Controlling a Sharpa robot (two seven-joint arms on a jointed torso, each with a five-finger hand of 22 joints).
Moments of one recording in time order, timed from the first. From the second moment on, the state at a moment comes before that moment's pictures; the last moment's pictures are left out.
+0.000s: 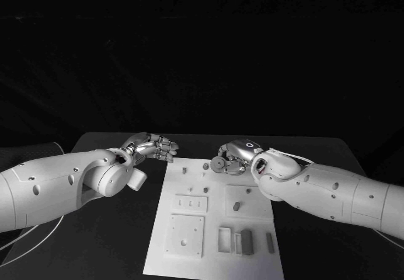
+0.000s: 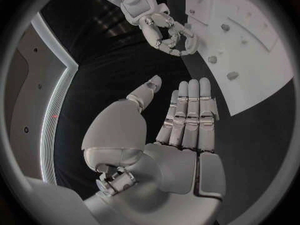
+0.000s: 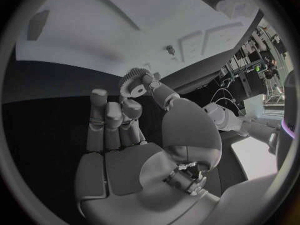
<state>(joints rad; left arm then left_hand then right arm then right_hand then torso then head) 1.38 -0.85 -0.24 1.40 -0.21 -0.25 0.18 1.08 -0.09 0.44 -0.28 0.10 0.82 0.18 0.37 0.44 1.11 0.12 0.24 0.27 1.03 0.08 0.33 0.85 0.04 0.99 -0.02 0.20 0.77 1.25 -0.54 -0.15 1.21 -1.60 -0.40 -0.15 1.03 -0.12 0.63 -0.26 0.13 0.81 0.15 0.27 0.44 1.20 0.04 1.28 0.83 1.13 -0.07 1.48 0.92 0.25 1.08 0.00 0.93 1.31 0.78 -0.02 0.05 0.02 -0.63</state>
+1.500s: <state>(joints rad) 1.38 -0.84 -0.24 1.40 -0.21 -0.25 0.18 1.08 -0.09 0.44 -0.28 0.10 0.82 0.18 0.37 0.44 1.11 0.12 0.24 0.28 1.03 0.08 0.33 0.86 0.04 0.99 -0.02 0.20 0.77 1.25 -0.39 -0.21 1.17 -1.71 -0.39 -0.26 1.03 -0.14 0.64 -0.25 0.13 0.83 0.15 0.27 0.44 1.21 0.03 1.27 0.82 1.14 -0.07 1.48 0.91 0.25 1.08 0.00 0.93 1.31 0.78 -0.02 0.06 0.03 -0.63</state>
